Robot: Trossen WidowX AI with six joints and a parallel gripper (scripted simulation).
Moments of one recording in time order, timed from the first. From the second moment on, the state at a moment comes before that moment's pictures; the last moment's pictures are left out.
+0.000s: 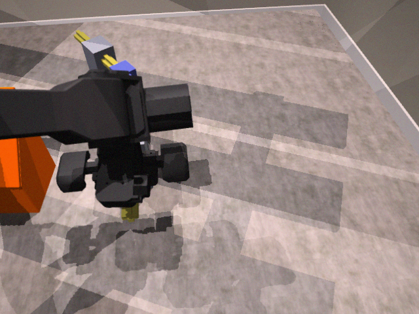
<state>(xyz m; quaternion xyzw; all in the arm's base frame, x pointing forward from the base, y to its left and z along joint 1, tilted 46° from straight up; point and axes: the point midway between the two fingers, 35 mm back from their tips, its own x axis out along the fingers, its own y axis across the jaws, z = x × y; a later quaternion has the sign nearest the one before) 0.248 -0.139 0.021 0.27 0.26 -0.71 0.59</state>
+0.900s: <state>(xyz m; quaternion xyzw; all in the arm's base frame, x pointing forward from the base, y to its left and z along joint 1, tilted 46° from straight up) 0.248 -0.137 0.019 0.27 0.26 -0.71 0.59</state>
